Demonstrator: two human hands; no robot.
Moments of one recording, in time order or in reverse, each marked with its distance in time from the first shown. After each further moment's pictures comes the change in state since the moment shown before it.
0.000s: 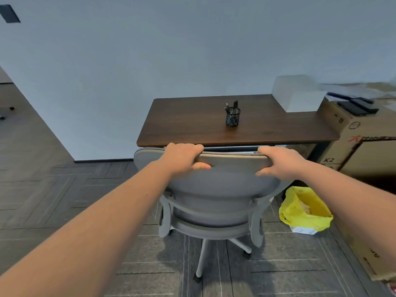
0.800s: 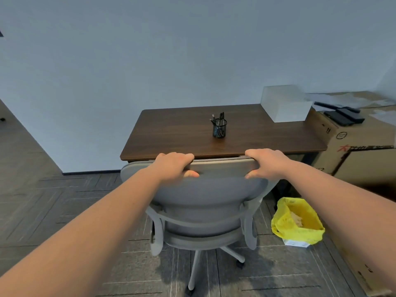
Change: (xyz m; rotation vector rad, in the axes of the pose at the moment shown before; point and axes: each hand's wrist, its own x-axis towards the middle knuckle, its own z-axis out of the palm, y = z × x) left_hand 0.063 0.030 -0.008 -0.027 -0.130 -0.030; right_hand 0.044 0.069 -0.019 -0.039 -0.040 -0.028
